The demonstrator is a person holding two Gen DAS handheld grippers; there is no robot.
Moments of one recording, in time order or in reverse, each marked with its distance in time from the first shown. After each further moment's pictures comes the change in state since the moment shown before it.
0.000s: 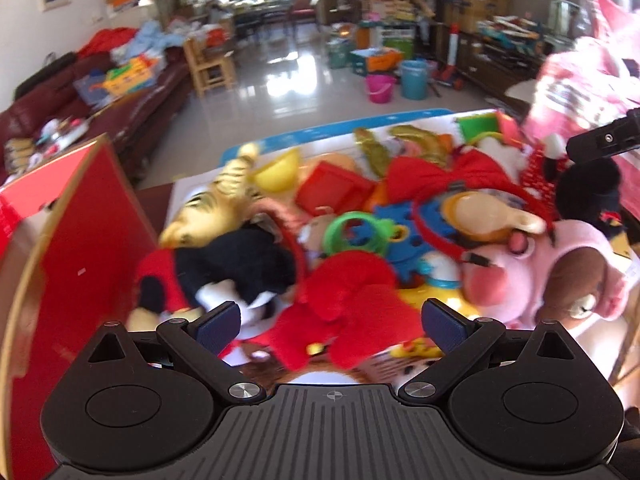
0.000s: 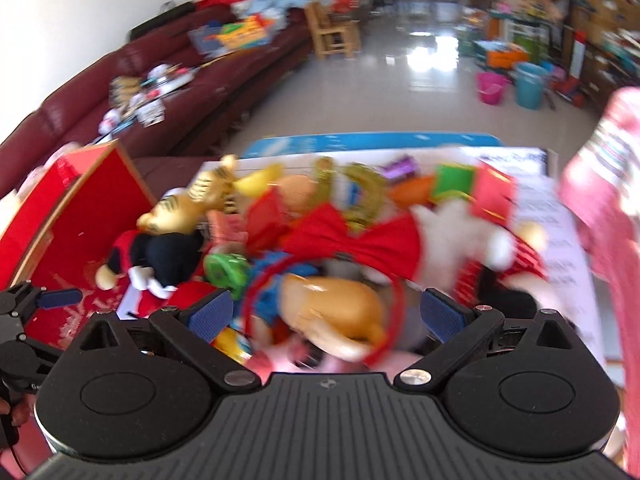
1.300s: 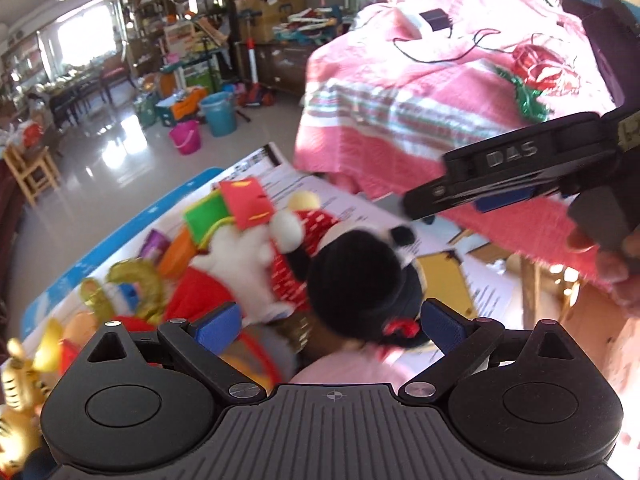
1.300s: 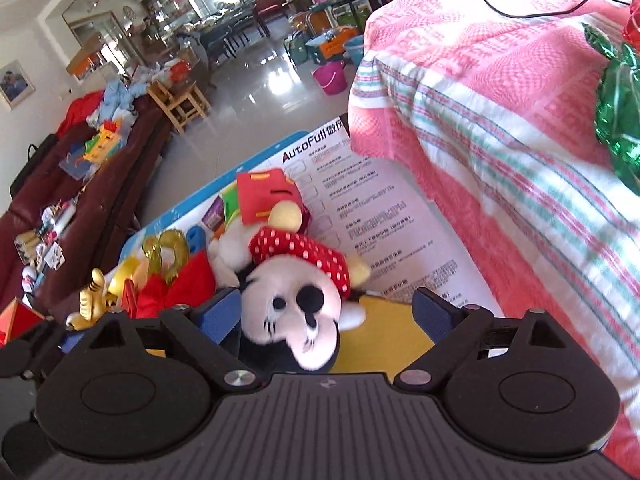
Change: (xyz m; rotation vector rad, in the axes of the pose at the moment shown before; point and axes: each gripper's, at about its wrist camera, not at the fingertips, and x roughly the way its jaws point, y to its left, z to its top) left arm 0.072 -0.230 0.112 0.371 -0.059 -0.394; right arm -0.029 -0.165 -0.038 0.484 -0.124 -0.169
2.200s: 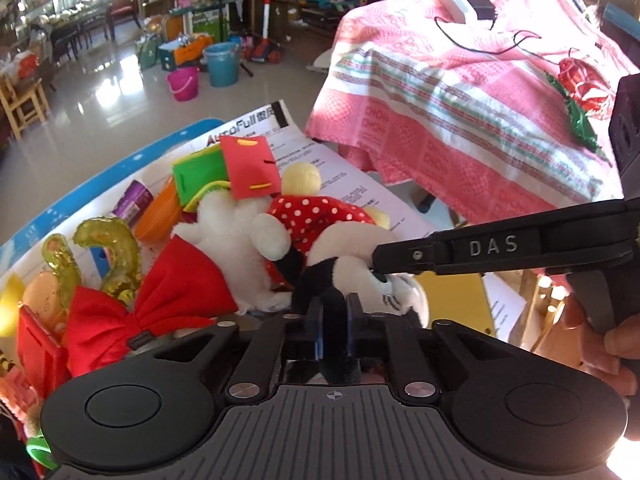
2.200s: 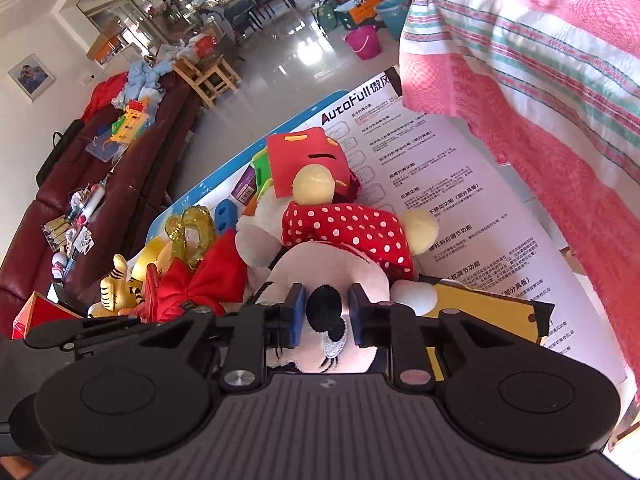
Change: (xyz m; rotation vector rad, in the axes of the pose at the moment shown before) left arm 0.049 0.041 0.006 -0.143 0.105 -0.042; right arm 0.064 0.017 -0.006 0.013 0.107 0.117
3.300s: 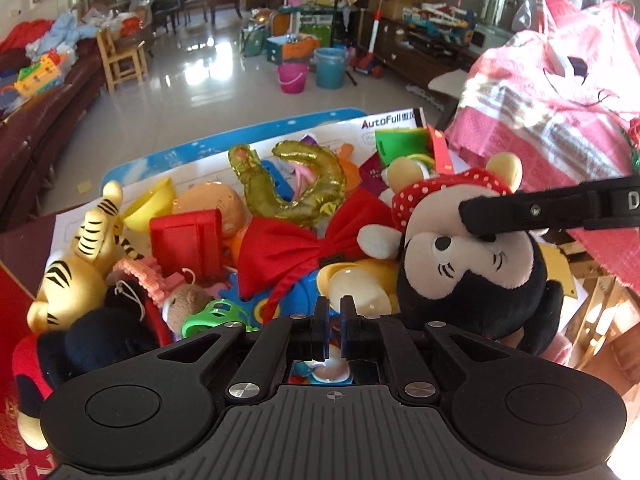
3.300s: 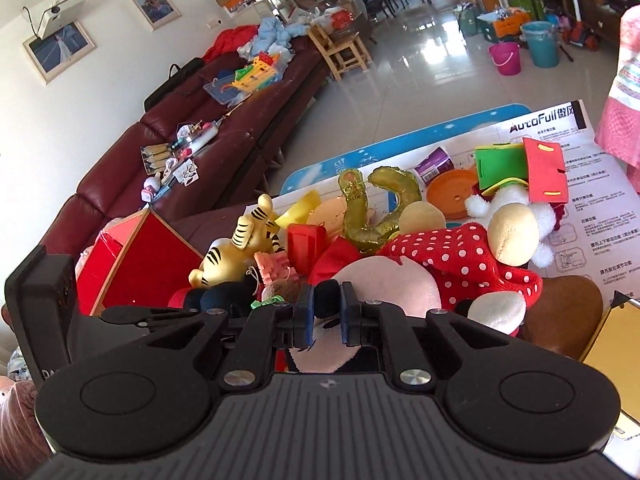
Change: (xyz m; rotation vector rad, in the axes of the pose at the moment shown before) left arm -0.108 0.112 -0.093 -0.233 -0.071 0.163; right arm -0.022 0.137 -0.041 -0.282 0.043 0.259
